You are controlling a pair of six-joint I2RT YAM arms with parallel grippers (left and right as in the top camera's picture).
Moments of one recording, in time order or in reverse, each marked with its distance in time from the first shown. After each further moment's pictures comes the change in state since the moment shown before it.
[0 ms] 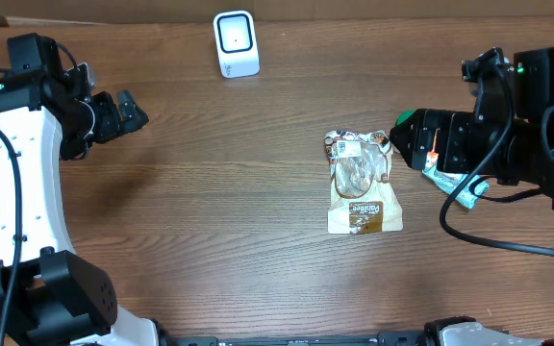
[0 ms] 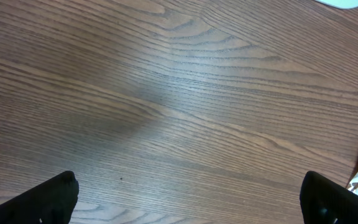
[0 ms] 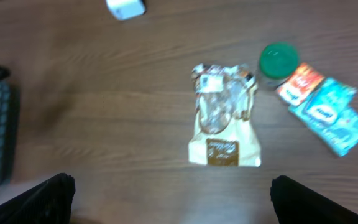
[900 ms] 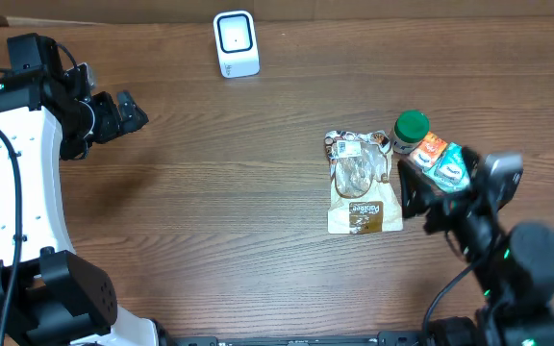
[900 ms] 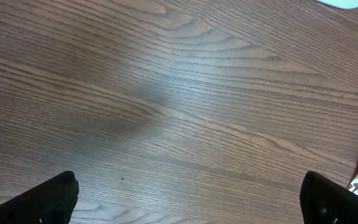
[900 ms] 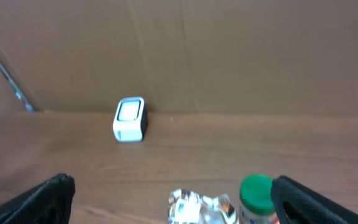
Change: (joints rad) left arm 0.000 0.000 0.000 0.000 -0.004 0.000; right arm -0.053 -0.929 -1.410 1.319 0.032 -0.108
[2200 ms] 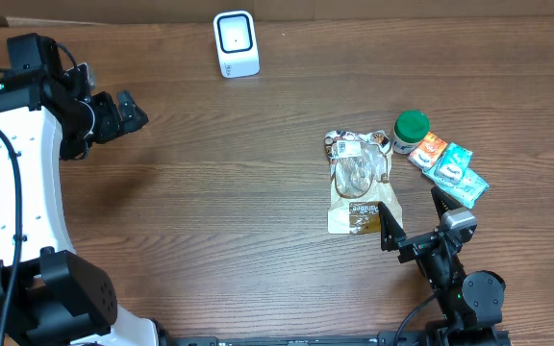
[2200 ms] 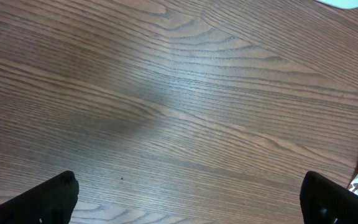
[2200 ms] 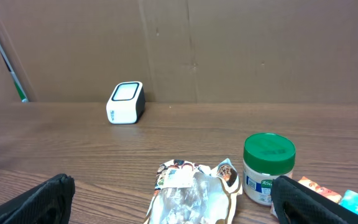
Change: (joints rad) left arm 0.000 0.000 0.000 0.000 0.000 0.000; right arm 0.000 -0.469 -0.632 0.290 -0.011 -0.017
